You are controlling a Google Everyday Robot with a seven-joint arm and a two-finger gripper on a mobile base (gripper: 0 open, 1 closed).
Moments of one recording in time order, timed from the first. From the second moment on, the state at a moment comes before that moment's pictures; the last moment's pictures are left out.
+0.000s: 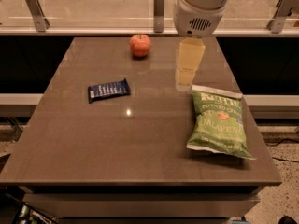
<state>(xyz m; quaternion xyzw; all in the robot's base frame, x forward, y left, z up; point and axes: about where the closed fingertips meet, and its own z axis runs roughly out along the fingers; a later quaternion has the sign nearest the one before) 0.537 -0.080 0.969 -0.68 0.72 -0.07 0.16</state>
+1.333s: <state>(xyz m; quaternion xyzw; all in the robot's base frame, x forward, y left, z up) 0.577 -0.024 0.928 -0.72 0.68 -0.03 0.13</state>
